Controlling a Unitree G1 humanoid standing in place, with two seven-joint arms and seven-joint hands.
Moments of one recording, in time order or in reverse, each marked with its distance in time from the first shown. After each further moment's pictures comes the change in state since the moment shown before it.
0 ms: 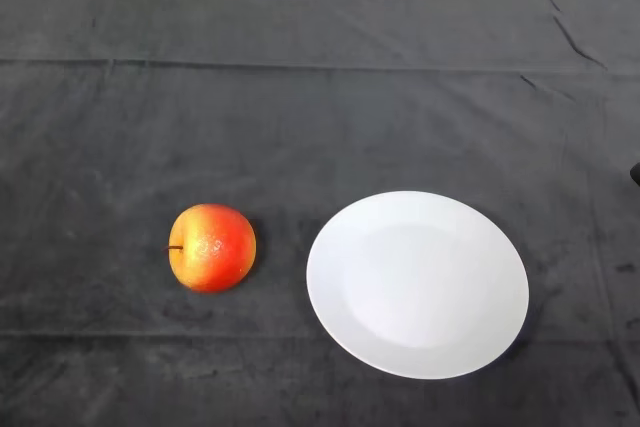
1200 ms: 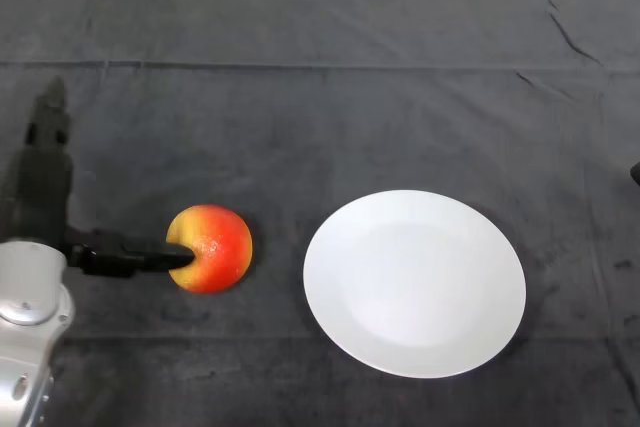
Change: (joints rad) left arm 0.069 -0.124 -0.463 -0.682 0.077 0.652 -0.259; right arm 0.000 0.000 -0.001 0.000 0.000 0.000 0.000
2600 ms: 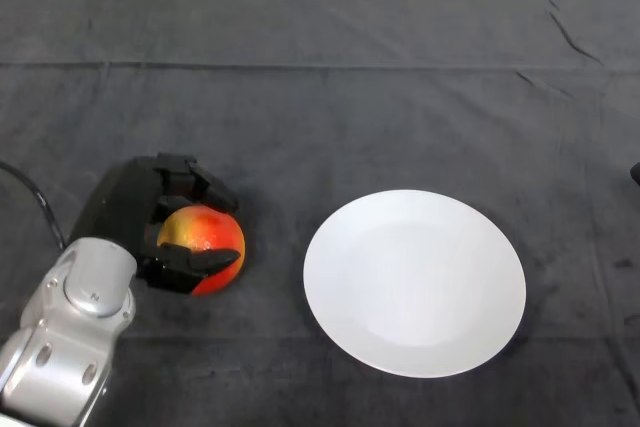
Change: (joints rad) left arm -0.088 -0.027 -0.134 -0.017 0.089 0.161 -0.127; right arm 0.000 0.000 0.000 0.000 0.000 0.000 0.000
